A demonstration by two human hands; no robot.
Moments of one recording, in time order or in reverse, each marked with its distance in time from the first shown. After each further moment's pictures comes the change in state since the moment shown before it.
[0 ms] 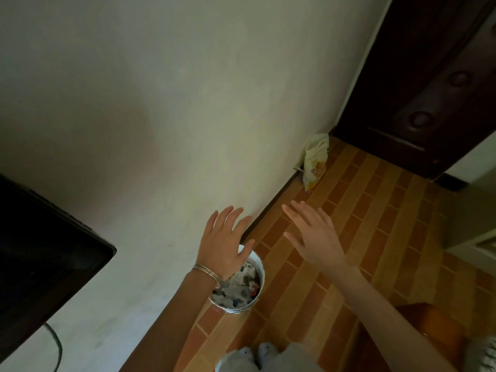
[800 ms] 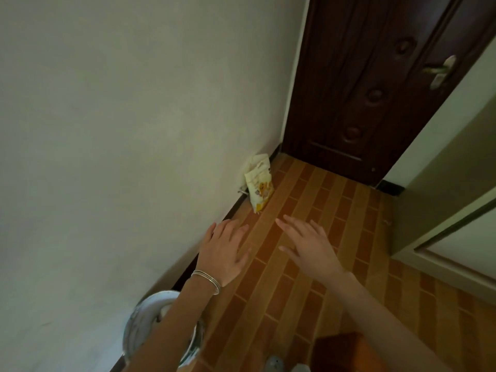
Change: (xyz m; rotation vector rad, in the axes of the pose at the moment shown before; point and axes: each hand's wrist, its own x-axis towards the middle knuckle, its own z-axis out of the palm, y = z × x) left_hand 0.205 0.224 0.064 -0.062 0.004 0.120; right_hand -0.010 0.281 -0.074 -0.023 -0.165 0.120
